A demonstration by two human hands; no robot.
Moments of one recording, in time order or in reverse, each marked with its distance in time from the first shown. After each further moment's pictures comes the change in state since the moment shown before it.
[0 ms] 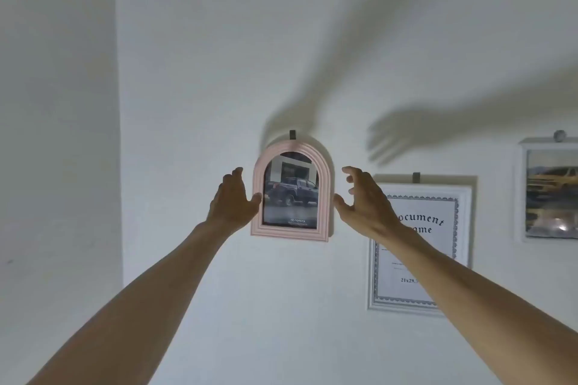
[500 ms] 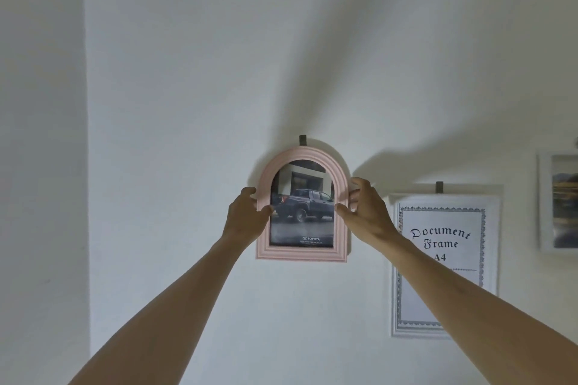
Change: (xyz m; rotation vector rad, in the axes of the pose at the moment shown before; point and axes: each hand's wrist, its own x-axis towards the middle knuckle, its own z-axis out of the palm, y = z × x) left_hand 0.066 -0.039 0.052 -0.381 -0.100 -0.053; right_hand 0.049 0.004 0.063 0.144 0.092 0.191
